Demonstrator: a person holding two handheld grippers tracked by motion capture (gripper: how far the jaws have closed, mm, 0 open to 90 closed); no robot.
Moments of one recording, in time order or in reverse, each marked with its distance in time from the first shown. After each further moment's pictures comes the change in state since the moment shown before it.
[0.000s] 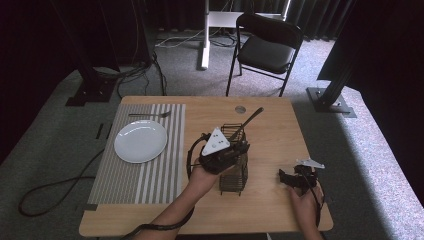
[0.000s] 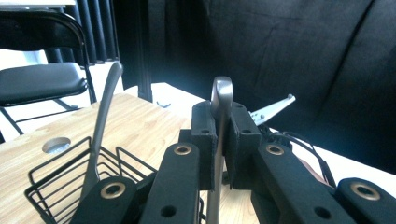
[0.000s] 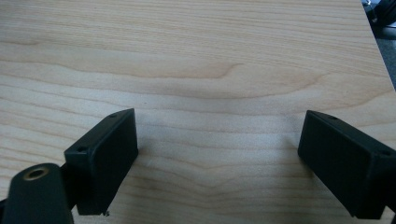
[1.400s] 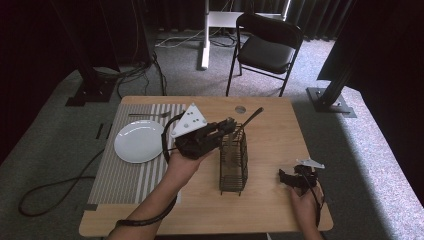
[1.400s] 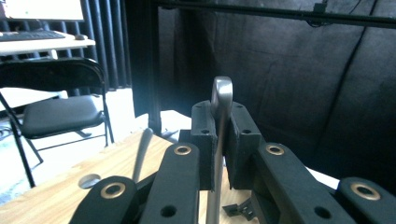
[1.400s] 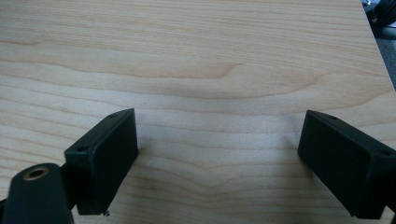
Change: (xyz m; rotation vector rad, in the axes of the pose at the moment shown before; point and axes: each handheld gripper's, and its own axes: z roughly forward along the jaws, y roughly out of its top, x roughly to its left) left arm 0.007 0.073 -0.070 -0.102 0.033 0.015; right arm 0.000 0.000 0.000 0.000 0.000 0.001
